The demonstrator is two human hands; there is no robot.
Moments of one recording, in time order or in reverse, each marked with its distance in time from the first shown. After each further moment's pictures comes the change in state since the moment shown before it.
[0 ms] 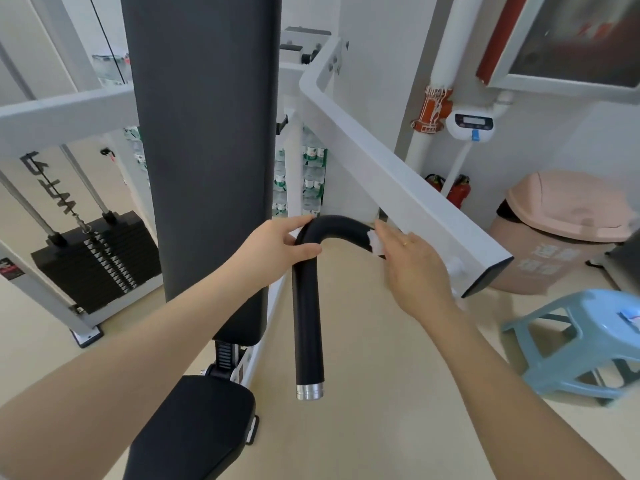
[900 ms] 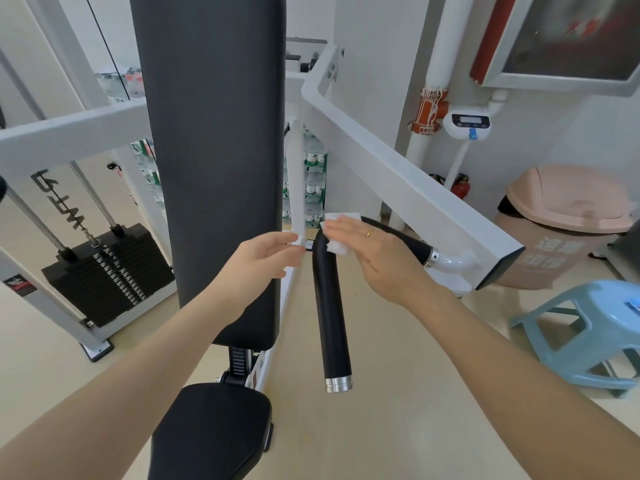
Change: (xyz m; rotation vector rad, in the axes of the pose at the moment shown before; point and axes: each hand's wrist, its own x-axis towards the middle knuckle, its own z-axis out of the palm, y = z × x) left_hand -0.030 -0.036 -0.022 -0.302 0.018 -0.029; right_hand 0.021 -0.045 0.003 0.328 -0.047 -0.294
